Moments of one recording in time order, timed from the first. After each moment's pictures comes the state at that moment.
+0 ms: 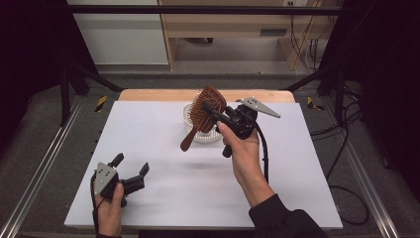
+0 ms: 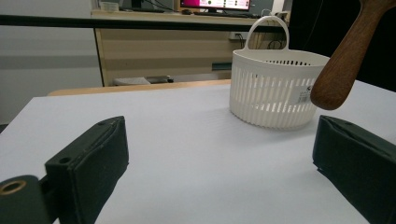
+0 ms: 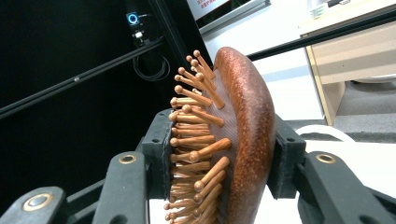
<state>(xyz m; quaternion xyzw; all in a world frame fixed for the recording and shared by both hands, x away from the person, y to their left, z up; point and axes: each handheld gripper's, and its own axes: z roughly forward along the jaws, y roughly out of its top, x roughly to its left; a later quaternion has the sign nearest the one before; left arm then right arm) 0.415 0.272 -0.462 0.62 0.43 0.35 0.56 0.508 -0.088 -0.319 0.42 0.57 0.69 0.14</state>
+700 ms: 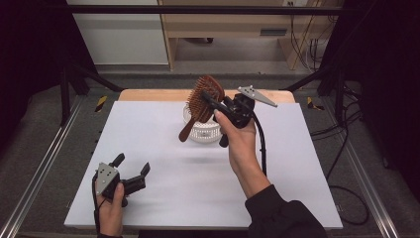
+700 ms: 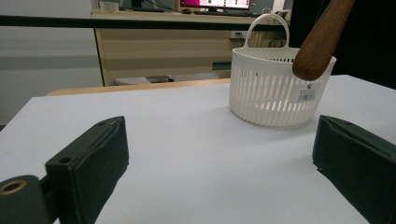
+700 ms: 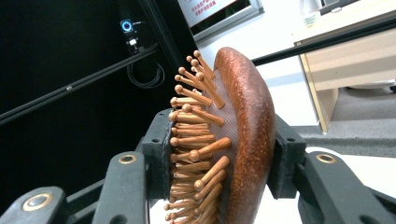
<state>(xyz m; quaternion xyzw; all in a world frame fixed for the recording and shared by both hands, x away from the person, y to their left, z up) 0.416 0.269 -0.464 0.62 0.43 0.36 0.56 0.526 -0.080 -0.301 0.43 0.56 0.69 0.15</state>
